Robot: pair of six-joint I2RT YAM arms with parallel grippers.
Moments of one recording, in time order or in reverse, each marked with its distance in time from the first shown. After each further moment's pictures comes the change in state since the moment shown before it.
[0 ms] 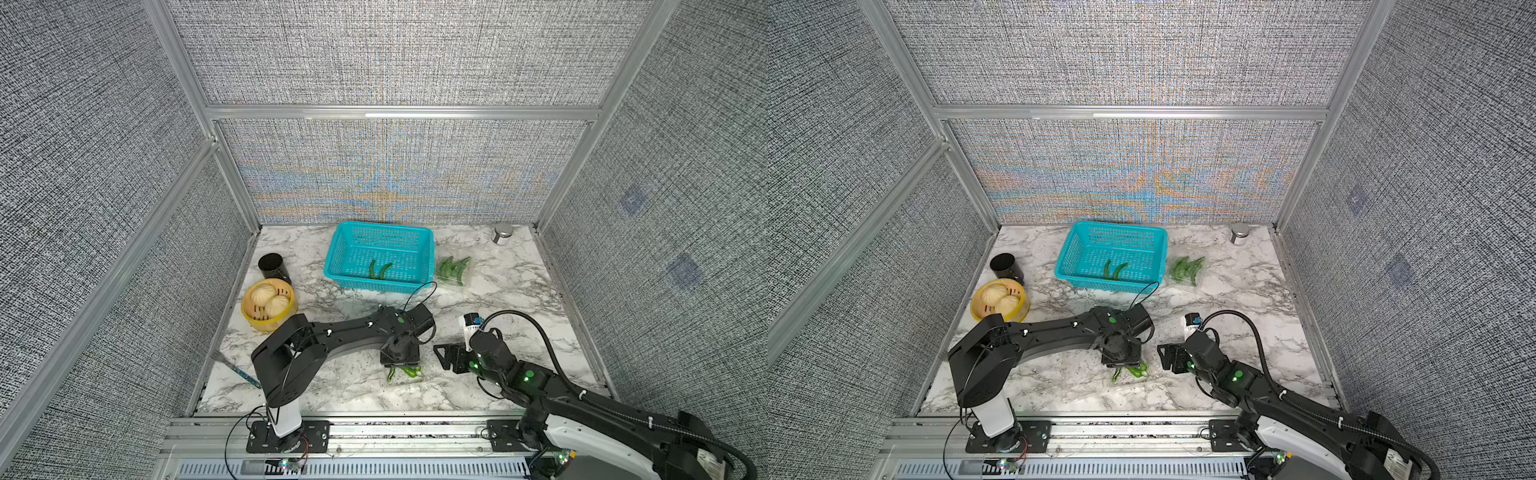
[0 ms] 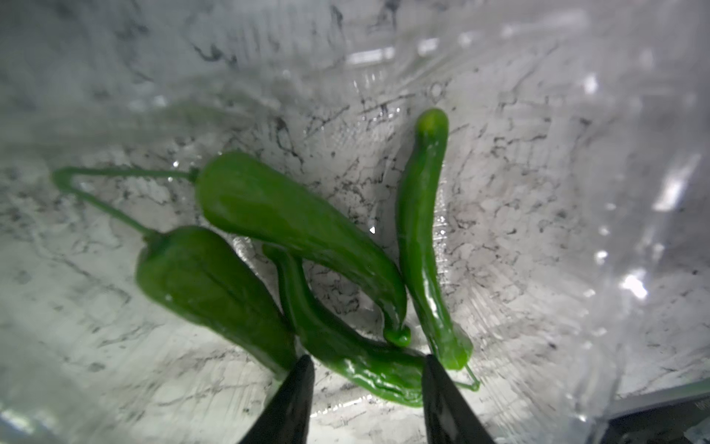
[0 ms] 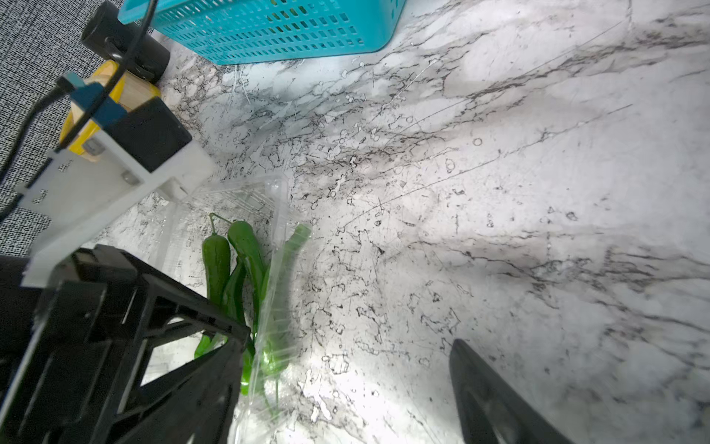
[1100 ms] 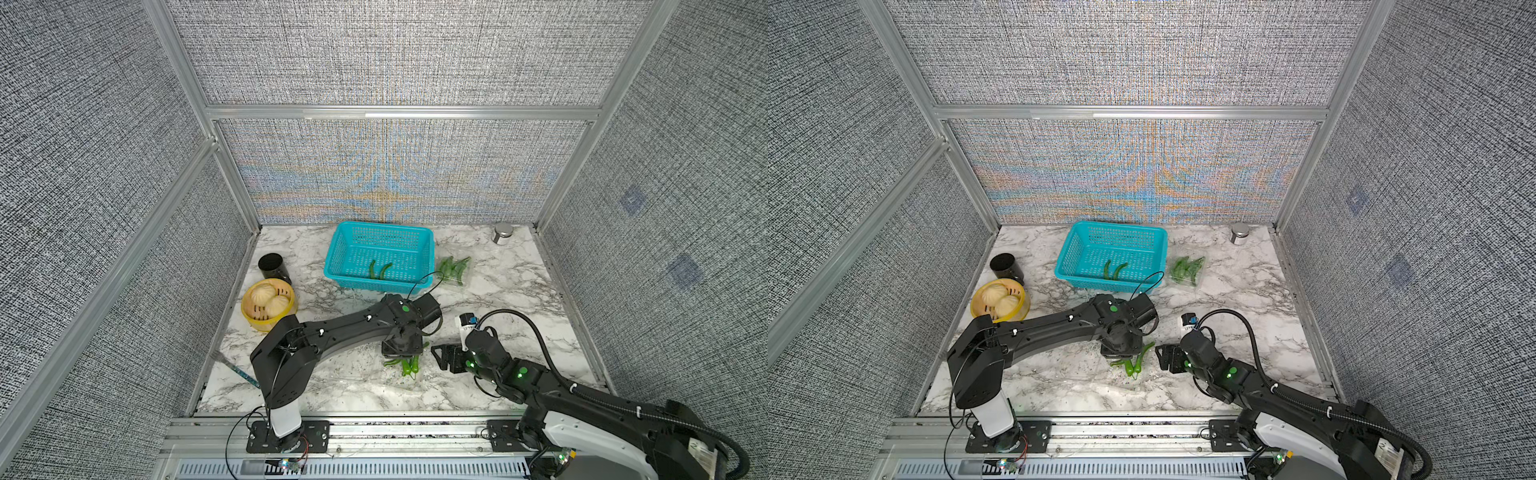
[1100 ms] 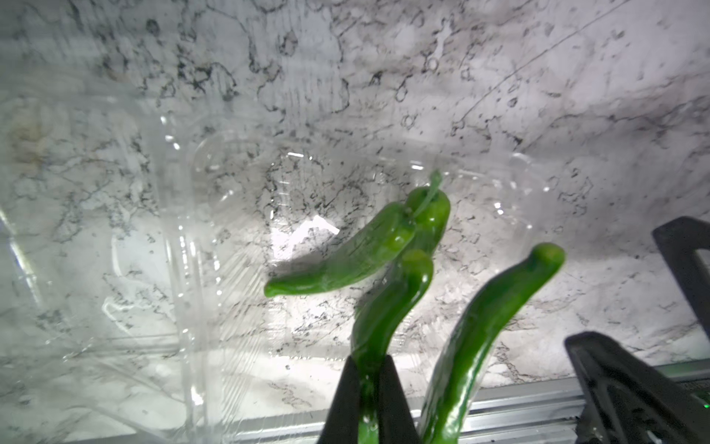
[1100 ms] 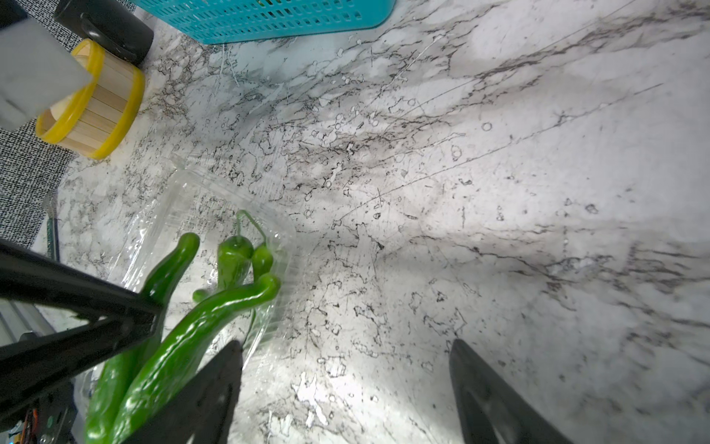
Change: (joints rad) left arm -0.010 -0.020 0.170 -0.229 -0.062 0.009; right arm -0.001 0.073 0.010 0.031 -0.017 0.000
